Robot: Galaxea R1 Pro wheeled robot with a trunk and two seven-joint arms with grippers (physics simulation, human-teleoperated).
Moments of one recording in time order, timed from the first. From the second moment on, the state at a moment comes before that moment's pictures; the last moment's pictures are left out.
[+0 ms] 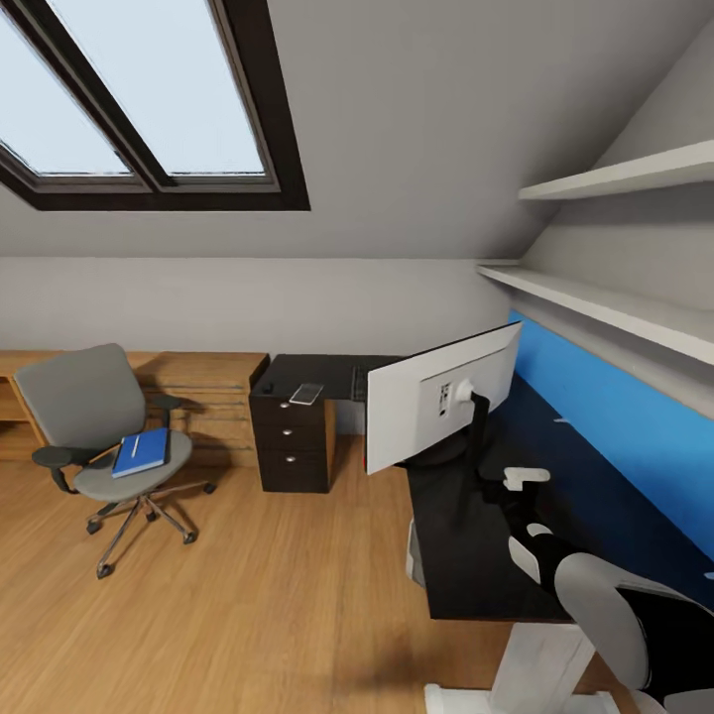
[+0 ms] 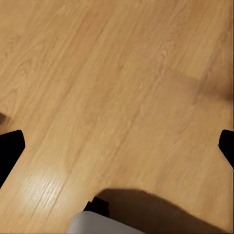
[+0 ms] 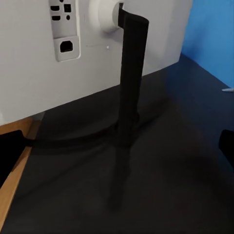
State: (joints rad) left arm -0.23 0.00 -0.22 -0.28 0.54 -0.20 0.26; right arm -0.95 -0.11 -0.14 0.00 0.12 -0.51 -0.04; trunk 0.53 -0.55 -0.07
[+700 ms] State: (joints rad) left arm -0.23 0.00 -0.22 -0.28 0.54 -0.20 0.26; right arm -0.95 -0.11 -0.14 0.00 0.13 -0.51 -0.04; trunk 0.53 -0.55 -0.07
